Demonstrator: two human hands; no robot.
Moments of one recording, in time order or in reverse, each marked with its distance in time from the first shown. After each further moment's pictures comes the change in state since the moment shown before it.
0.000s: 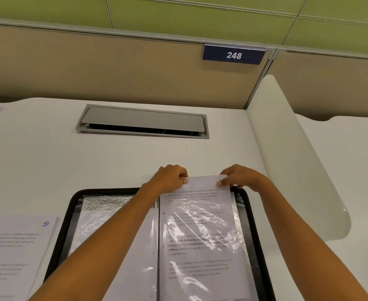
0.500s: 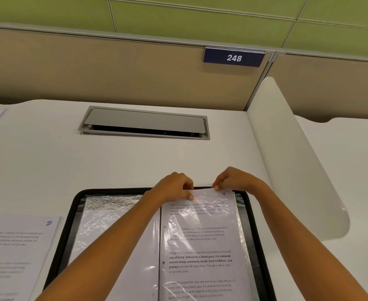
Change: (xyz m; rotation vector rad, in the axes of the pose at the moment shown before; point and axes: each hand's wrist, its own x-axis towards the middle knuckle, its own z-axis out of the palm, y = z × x) left_hand -0.019 0.011 0.008 -0.097 -0.092 0.056; right_hand -0.003 -0.005 0.015 -0.088 -0.006 -0.144
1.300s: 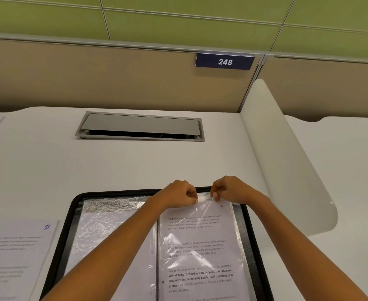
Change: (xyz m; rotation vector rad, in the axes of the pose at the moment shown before) left_hand -0.004 0.018 0.019 -0.049 -0.052 0.025; right_hand -0.029 0.009 0.021 -0.185 0.085 -0.115
